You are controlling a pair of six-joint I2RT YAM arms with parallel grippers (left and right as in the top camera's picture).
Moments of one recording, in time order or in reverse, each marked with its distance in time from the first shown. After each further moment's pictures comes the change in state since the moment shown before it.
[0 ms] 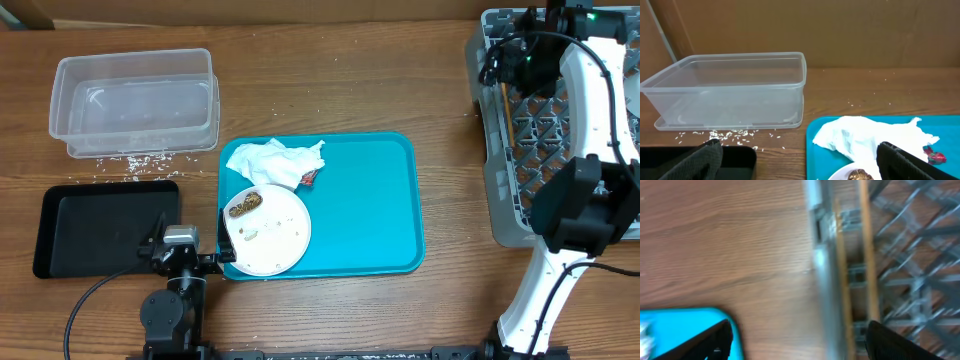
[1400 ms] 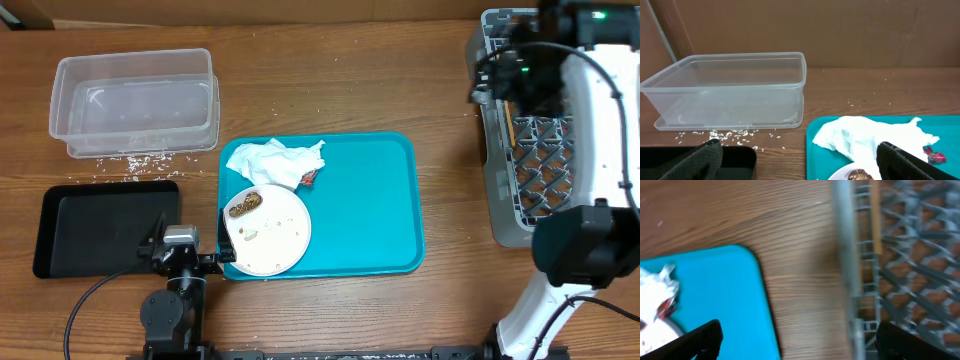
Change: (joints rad) left arm 0.000 0.000 0.000 0.000 0.000 0.000; right arm 0.049 -0.209 -0.041 -0.249 0.100 0.069
